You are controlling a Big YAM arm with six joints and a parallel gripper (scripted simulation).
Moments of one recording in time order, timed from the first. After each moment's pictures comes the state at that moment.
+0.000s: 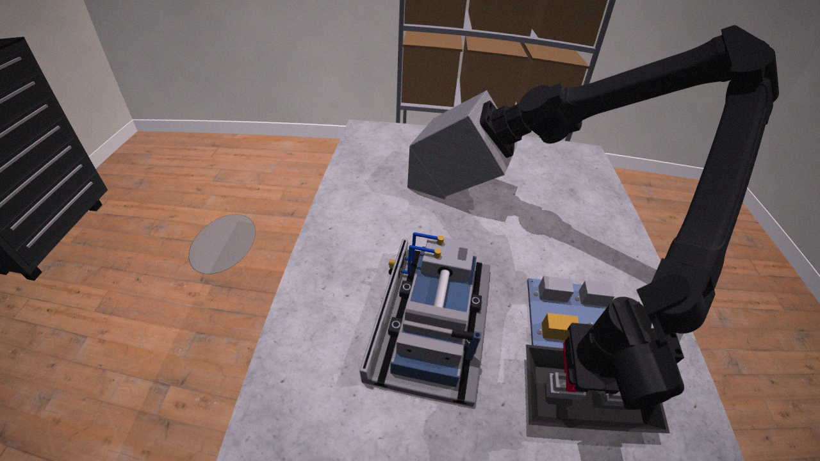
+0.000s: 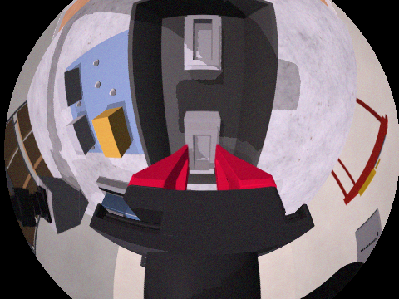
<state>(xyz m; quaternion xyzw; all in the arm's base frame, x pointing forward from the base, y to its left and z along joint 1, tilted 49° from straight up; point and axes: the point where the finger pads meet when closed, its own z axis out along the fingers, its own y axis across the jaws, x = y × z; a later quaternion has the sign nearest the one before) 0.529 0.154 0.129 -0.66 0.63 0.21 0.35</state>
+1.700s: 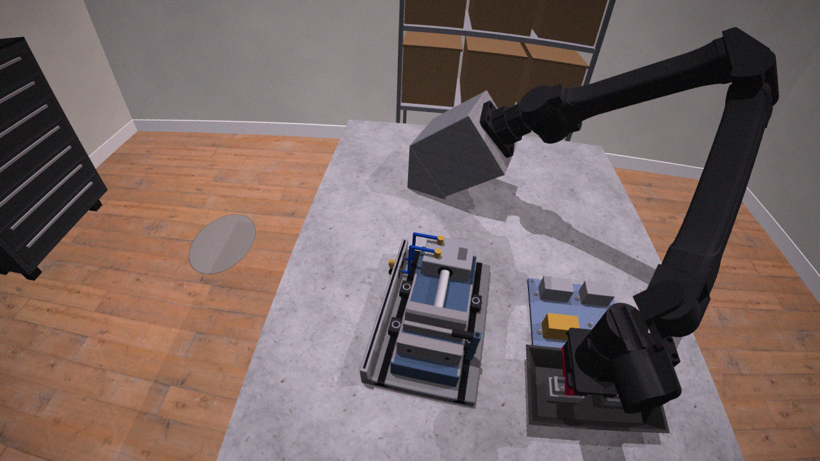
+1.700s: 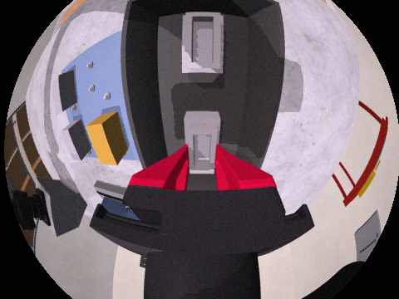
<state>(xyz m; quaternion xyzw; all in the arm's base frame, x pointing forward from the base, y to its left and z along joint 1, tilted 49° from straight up) 0.531 0.165 0.123 -0.66 0.63 0.21 0.35</state>
